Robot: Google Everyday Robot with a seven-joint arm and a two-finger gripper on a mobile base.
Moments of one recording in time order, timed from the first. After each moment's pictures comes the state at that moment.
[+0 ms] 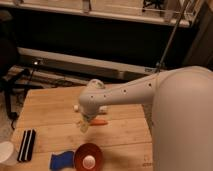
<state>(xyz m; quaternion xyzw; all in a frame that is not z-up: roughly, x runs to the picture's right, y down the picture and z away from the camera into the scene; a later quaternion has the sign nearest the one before) -0.097 0.171 0.800 -0.31 -0.01 0.21 0.93</state>
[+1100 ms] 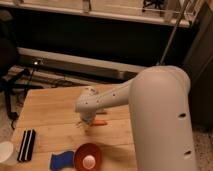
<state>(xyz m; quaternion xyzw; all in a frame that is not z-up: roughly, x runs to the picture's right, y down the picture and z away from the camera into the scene) -0.107 0.192 0.847 -0.30 0.01 0.18 0.94</state>
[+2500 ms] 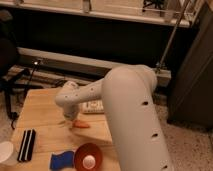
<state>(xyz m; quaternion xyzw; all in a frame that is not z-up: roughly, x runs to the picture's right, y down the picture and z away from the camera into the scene) -0.211 0.180 0.861 -0.33 0.00 0.15 0.93</state>
